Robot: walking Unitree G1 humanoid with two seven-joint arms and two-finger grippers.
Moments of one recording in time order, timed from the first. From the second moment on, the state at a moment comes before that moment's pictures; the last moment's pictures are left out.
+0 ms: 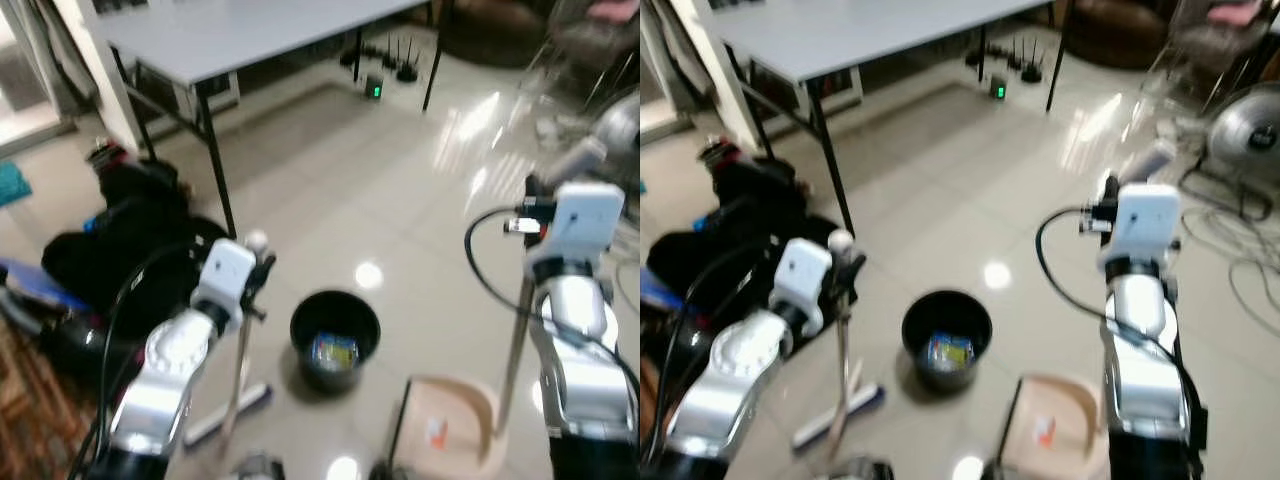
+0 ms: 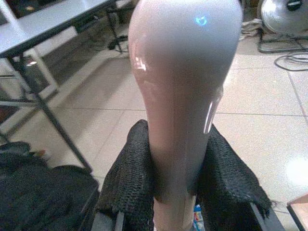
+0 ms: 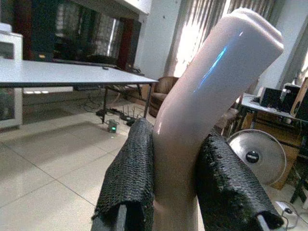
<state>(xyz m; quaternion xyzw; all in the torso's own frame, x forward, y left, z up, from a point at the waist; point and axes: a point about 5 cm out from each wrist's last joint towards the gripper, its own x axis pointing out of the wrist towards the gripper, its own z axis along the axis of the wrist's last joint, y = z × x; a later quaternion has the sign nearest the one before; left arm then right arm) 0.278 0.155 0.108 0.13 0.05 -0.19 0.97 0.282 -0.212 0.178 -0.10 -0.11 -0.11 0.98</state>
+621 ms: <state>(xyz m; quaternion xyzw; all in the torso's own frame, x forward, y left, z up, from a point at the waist) 0.275 0.152 0.097 0.13 0.07 -0.20 0.97 0.267 -0.205 0.137 -0.05 -0.03 -0.11 0.99</state>
